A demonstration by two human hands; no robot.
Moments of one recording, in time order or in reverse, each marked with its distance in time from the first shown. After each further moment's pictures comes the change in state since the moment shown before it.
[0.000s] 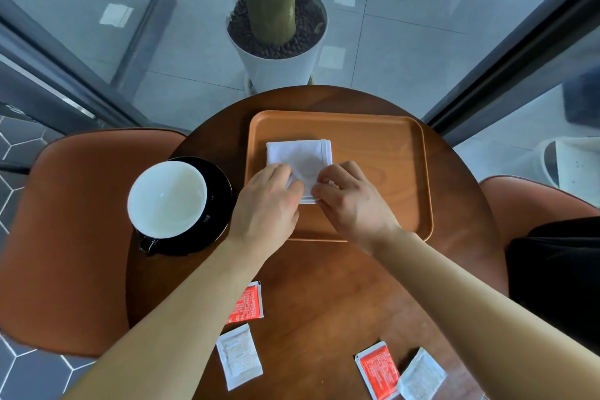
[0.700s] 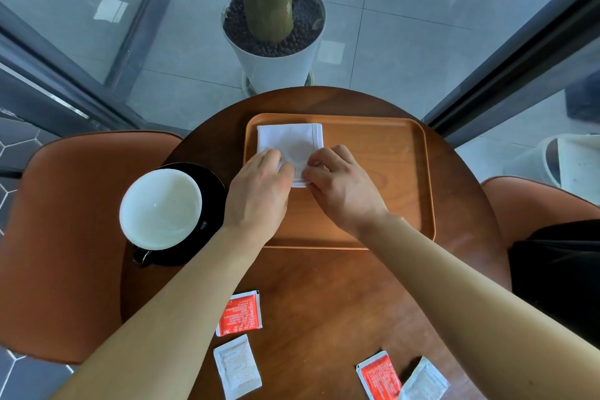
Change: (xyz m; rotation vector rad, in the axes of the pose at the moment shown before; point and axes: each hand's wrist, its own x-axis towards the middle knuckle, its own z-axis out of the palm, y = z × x) left_hand 0.027 -0.010 -0.009 0.010 -0.042 -0.121; right_hand 0.036 0.003 -0.001 0.002 0.048 0.012
